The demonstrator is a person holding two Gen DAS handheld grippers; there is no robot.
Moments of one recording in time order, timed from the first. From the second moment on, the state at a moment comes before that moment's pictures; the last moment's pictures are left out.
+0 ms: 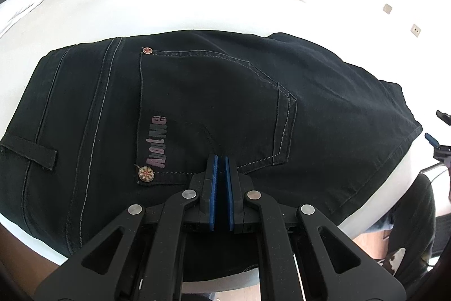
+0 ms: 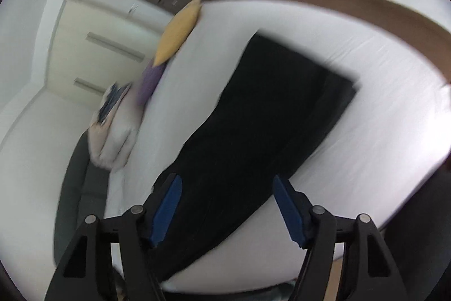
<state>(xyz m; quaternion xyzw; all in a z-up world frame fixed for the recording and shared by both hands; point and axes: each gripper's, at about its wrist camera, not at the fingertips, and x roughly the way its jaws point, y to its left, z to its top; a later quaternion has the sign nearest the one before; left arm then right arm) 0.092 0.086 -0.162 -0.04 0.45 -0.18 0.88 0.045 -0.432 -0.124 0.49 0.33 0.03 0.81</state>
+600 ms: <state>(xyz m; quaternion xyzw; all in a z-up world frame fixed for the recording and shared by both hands) 0.077 0.105 -0.160 -0.06 0.44 -0.19 0.88 0.107 -0.287 -0.207 0.55 0.47 0.18 0.67</state>
